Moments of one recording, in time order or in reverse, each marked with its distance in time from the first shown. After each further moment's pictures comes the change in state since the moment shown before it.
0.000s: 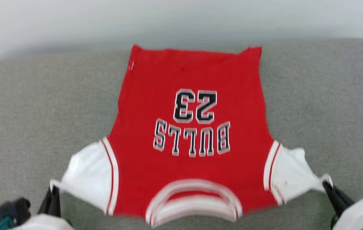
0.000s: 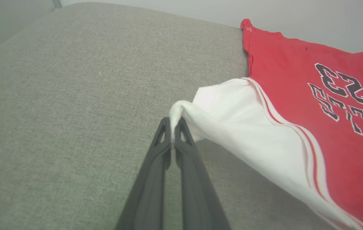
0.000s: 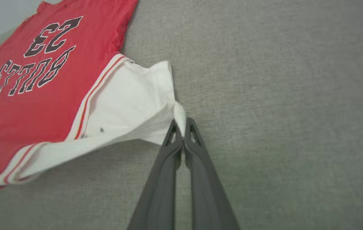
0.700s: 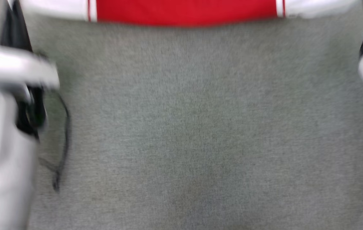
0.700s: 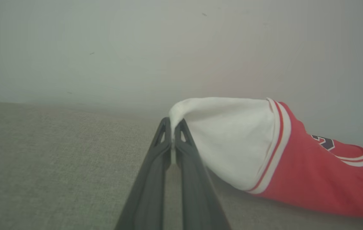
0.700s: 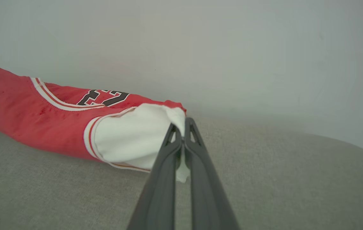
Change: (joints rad) left arm -0.894 -0.034 -0.006 0.441 0.015 -0.225 -0.149; right arm -0.904 -0.206 0.305 0.226 0.088 0.000 -0.171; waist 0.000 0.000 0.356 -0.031
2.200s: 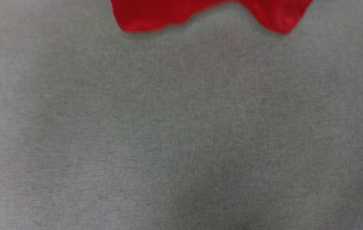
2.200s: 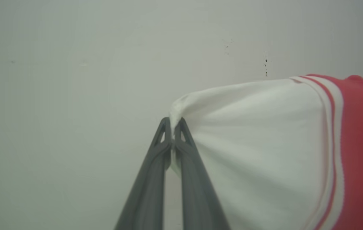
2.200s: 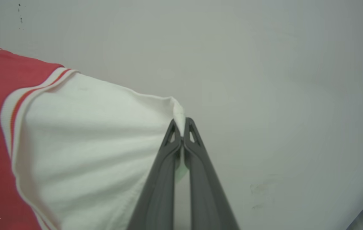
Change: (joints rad) left arm -0.648 0.065 -0.110 0.017 0.192 0.025 0.239; right arm -0.427 -0.010 -0.341 0.012 -0.287 0.000 0.280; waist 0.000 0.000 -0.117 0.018
